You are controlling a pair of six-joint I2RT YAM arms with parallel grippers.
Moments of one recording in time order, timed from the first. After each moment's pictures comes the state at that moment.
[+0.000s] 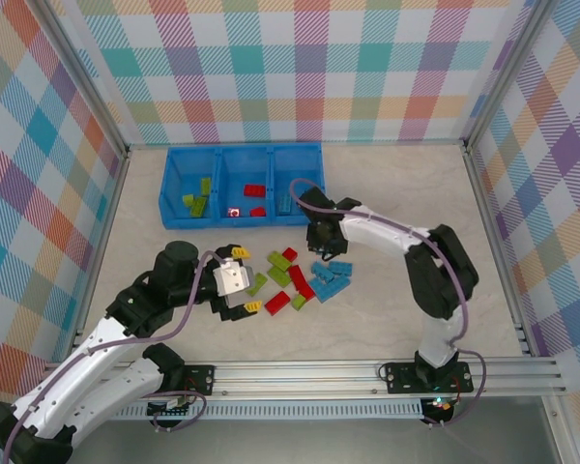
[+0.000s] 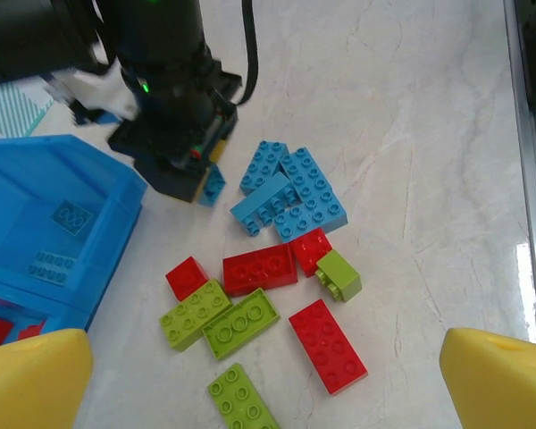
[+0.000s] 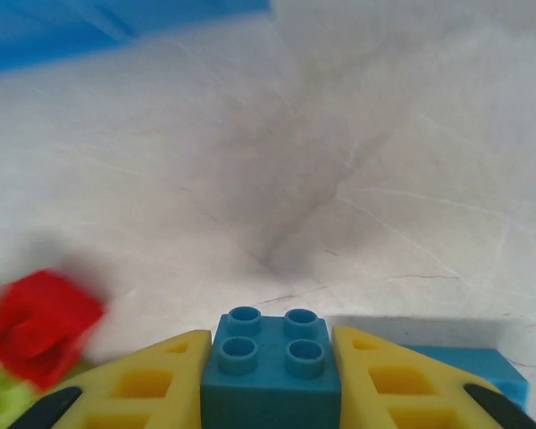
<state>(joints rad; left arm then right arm) -0.62 0.69 0.68 -0.54 0.42 0.62 0.71 1.83 1.36 -0.75 0.15 0.76</state>
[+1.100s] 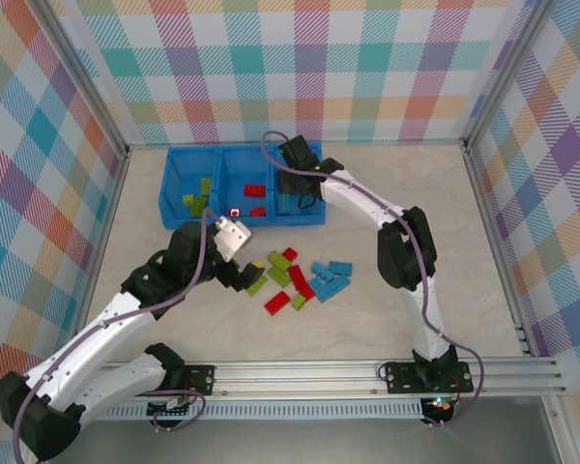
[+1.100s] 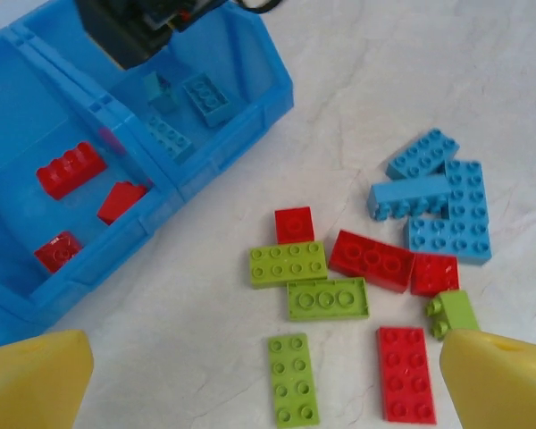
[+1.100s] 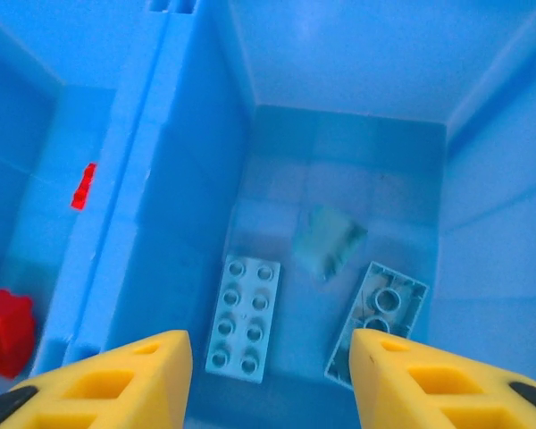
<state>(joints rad) -0.62 0.91 0.84 -0.54 0.05 0.15 0.64 2.18 1.96 -0.63 0.18 0.36</state>
